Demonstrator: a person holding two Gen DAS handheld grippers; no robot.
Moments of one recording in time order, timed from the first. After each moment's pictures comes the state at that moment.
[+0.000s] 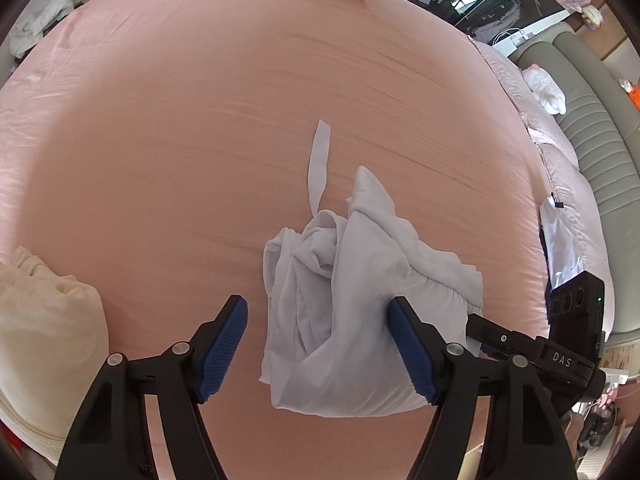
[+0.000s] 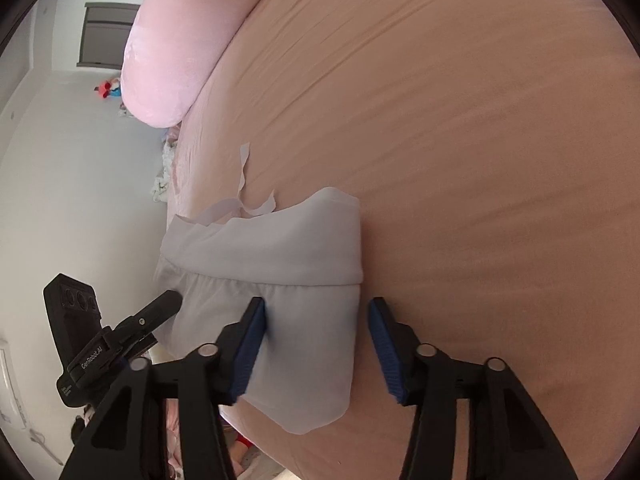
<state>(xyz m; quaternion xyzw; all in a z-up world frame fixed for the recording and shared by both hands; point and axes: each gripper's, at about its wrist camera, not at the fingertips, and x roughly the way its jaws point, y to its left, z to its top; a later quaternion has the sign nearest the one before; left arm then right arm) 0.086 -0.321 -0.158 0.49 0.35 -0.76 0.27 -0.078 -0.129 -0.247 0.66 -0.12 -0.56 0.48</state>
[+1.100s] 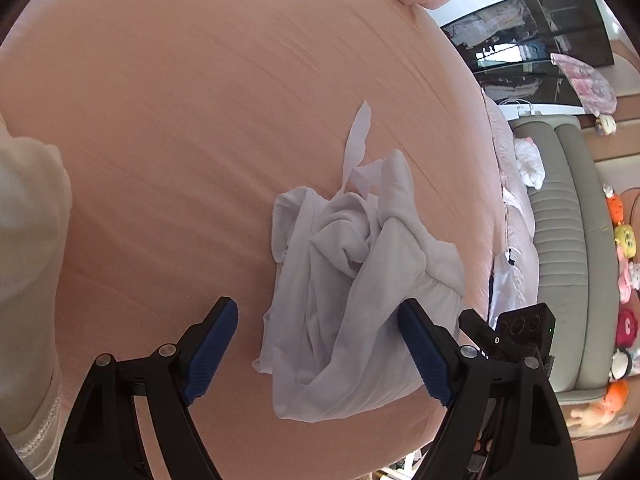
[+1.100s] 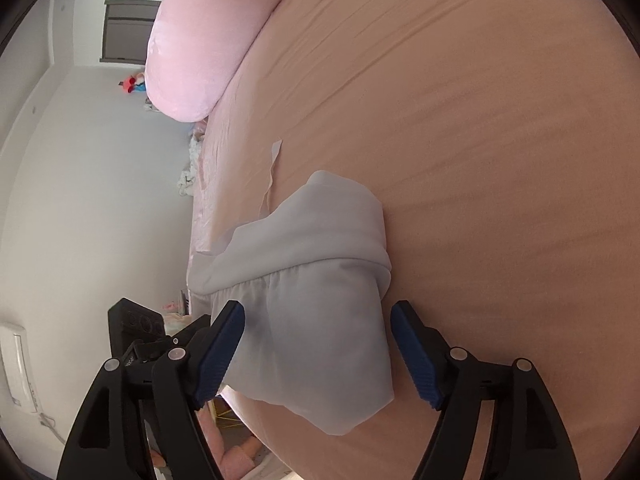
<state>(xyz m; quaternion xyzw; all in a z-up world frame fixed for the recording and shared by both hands) 0.146 -0.329 -0.197 0.39 0.53 -0.72 0.23 -0.081 -0.147 -0.254 0.66 -0.16 -0.53 0.50</state>
